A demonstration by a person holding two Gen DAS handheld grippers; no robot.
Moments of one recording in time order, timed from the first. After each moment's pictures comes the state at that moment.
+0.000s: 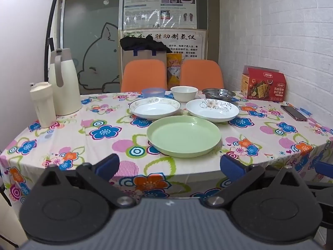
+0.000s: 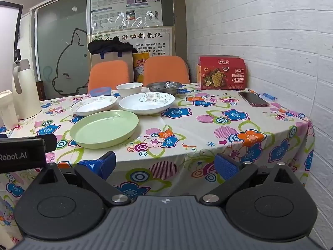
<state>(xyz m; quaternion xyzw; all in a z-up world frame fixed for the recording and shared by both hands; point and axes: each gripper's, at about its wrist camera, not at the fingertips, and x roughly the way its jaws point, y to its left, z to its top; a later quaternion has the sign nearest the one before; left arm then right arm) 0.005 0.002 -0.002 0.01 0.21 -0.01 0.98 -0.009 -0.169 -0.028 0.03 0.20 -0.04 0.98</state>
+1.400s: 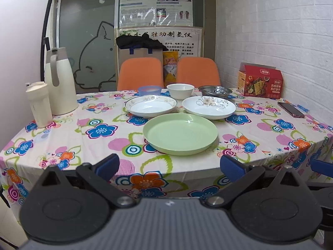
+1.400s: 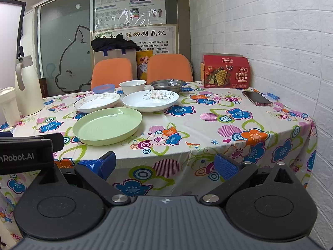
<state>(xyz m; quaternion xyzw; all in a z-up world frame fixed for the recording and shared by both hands) 0.002 0.000 -0.003 0.01 0.21 -0.02 0.98 -0.009 -0.169 -0.029 0.03 0.21 -0.03 0.98</state>
